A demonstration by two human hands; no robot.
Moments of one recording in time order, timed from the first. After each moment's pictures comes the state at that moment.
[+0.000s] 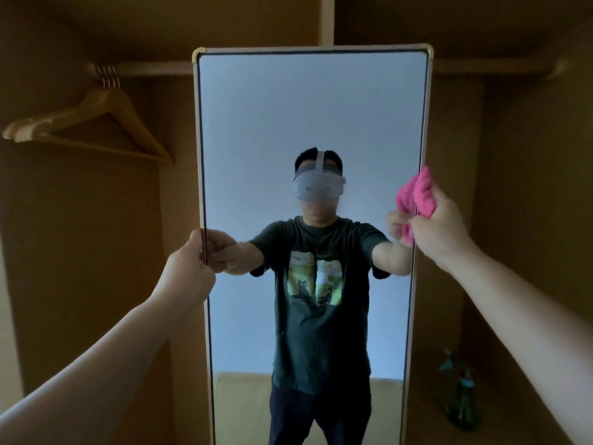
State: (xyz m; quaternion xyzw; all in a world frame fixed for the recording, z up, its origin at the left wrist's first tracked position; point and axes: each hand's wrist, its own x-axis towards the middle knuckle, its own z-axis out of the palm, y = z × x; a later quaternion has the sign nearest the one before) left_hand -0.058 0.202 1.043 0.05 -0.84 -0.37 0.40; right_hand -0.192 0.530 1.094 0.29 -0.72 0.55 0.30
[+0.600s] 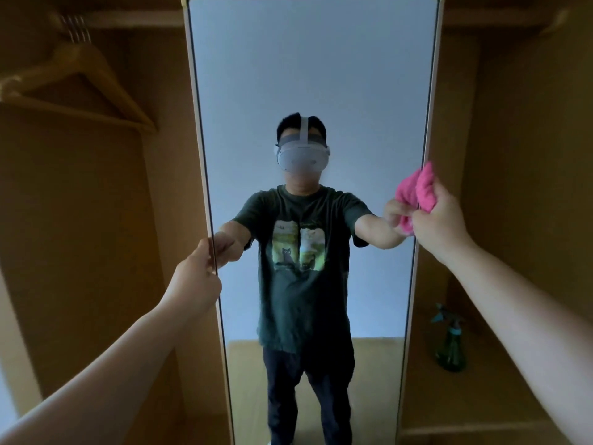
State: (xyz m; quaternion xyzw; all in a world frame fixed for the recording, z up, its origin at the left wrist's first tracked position) left_hand -0.062 0.176 0.978 0.10 -0.88 -0.35 0.30; right_hand -0.191 0.522 1.038 0.23 -0.73 0.57 0.30
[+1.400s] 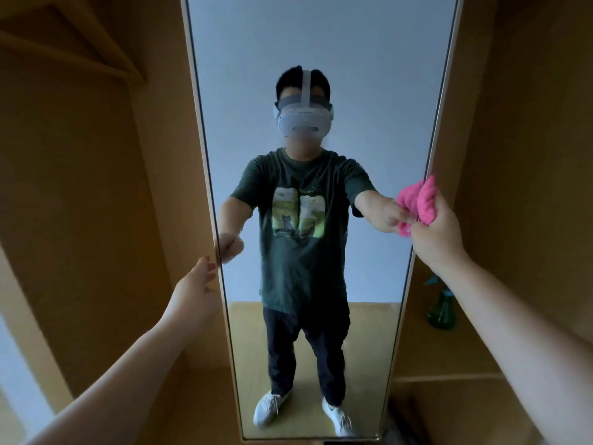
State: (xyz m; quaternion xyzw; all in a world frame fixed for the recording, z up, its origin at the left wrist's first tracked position) left_hand -0.045 0.168 0.885 0.13 -0.86 -0.43 0.23; right_hand -0.167 0.521 0.965 0.19 -0.76 0.56 0.28
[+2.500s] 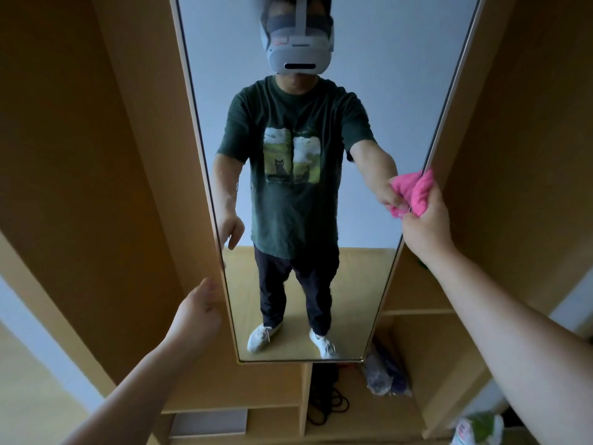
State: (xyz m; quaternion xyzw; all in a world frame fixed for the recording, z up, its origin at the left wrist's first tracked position) left_hand -0.005 0.179 0.758 0.18 -0.88 -0.42 0.12; right_hand -0.163 0.522 0.873 0.15 -0.81 0.52 0.23
